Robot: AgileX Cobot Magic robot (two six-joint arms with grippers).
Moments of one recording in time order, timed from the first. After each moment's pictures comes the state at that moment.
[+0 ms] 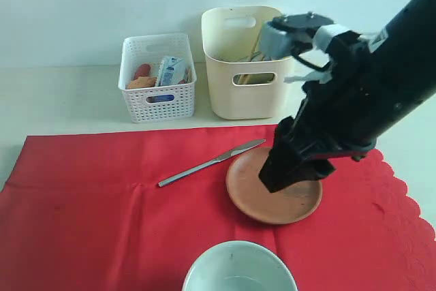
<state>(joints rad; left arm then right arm) -0.11 0.01 0.00 -0.11 0.37 0.12 0.52 1.40 -1.04 0.45 1.02 -0.40</state>
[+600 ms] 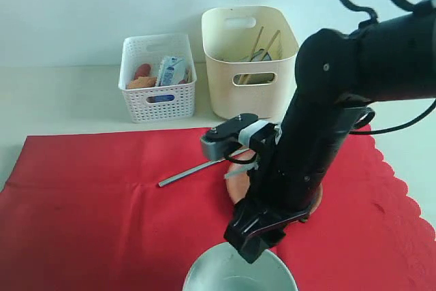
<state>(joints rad) -0.11 0.01 0.00 -0.11 0.37 0.12 0.64 1.75 -1.04 0.37 0.93 -0.39</state>
